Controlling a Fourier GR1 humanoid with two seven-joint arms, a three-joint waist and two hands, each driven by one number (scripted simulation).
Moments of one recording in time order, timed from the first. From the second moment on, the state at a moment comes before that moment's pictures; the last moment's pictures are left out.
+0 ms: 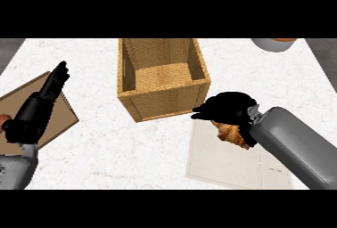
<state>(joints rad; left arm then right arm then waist) -0.20 0.44 -0.07 -1.53 0.03 0.06 -0.04 -0.72 -0.50 0.70 -1.29 0.84 0.73 -0.30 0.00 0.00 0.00</state>
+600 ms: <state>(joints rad) -0.21 0.40 -0.01 -1.51 -0.02 0.01 -0.03 -0.64 -0.43 0.63 -1.25 0.98 0.70 -0.35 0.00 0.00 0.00</state>
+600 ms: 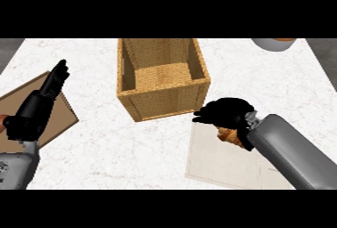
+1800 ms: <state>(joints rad) -0.18 0.33 0.04 -1.58 -0.09 -0.05 0.00 -0.63 -0.34 0.52 -1.00 1.22 0.51 -0.53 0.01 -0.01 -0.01</state>
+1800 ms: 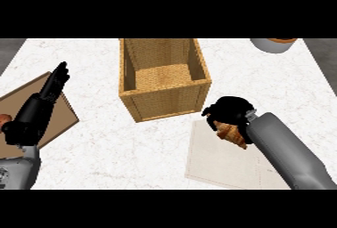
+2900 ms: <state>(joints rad) -0.22 0.31 0.05 -1.57 -0.10 -0.07 0.01 -0.84 -0.45 -0.17 -0.72 0.95 0.09 -0.34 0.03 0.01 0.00</state>
